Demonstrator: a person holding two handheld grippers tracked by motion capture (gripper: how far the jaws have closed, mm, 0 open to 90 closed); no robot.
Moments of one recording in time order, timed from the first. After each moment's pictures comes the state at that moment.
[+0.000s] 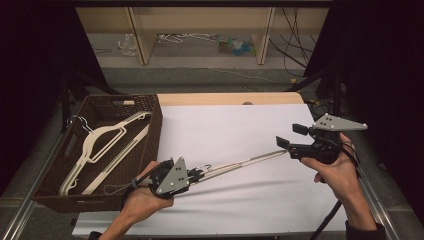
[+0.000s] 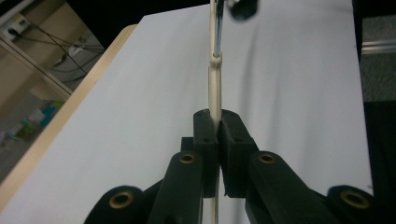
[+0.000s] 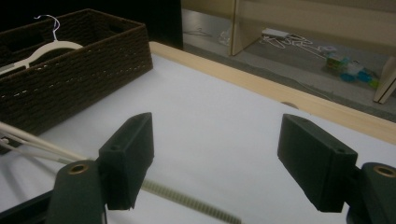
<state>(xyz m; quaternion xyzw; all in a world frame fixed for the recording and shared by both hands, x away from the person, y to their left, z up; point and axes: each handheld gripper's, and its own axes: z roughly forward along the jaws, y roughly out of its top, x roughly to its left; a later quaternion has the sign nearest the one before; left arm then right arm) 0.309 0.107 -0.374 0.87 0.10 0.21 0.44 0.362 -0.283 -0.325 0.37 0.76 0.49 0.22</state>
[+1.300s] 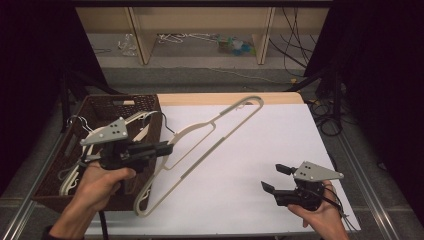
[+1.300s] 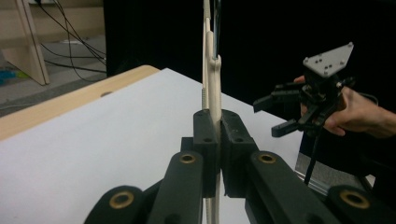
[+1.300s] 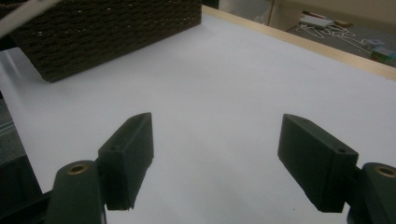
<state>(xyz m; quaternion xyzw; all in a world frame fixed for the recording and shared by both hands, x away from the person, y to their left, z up) 0.319 0.189 -0.293 0.75 0.28 0.09 0.60 0.298 -0.258 -0.401 0.32 0.80 0.48 0.19</state>
